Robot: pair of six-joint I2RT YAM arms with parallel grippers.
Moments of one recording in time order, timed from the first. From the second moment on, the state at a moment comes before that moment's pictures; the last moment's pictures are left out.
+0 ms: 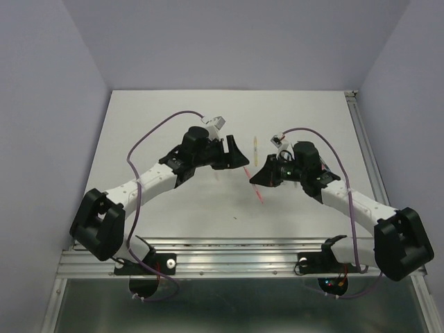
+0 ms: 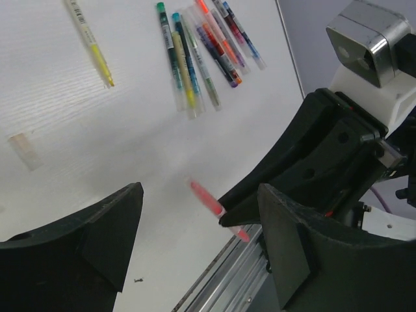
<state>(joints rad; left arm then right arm) -0.63 1.41 0.94 0.01 0.36 -0.69 0.43 1.23 0.65 0.07 -0.66 0.50</state>
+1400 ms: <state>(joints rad) -0.56 1.59 1.14 0.02 0.29 -0.90 0.74 1.15 0.50 0.35 -0.51 0.81</state>
